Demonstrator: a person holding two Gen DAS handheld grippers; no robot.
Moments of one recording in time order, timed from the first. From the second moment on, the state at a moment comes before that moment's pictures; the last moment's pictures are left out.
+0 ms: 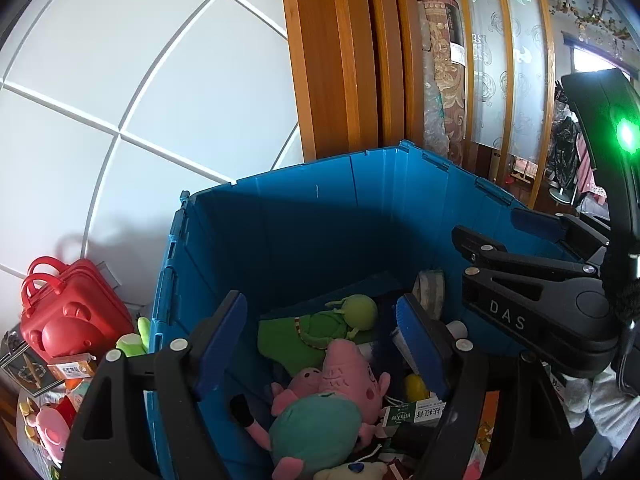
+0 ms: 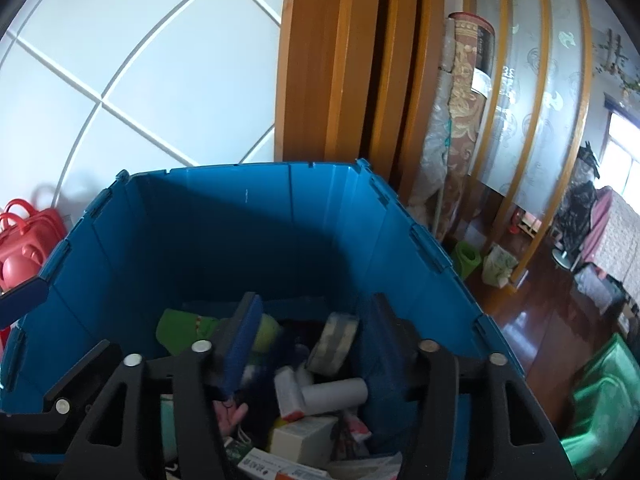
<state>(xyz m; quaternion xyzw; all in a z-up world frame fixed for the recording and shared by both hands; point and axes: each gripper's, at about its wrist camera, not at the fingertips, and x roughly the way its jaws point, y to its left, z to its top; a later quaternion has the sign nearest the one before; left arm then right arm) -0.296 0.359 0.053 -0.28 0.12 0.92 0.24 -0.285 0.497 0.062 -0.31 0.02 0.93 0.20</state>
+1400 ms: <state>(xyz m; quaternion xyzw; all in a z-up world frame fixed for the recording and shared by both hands) -0.202 -0.043 0.024 -0.24 0.01 0.97 -0.04 -0.200 0.219 0.119 -0.19 0.06 0.97 -0.10</state>
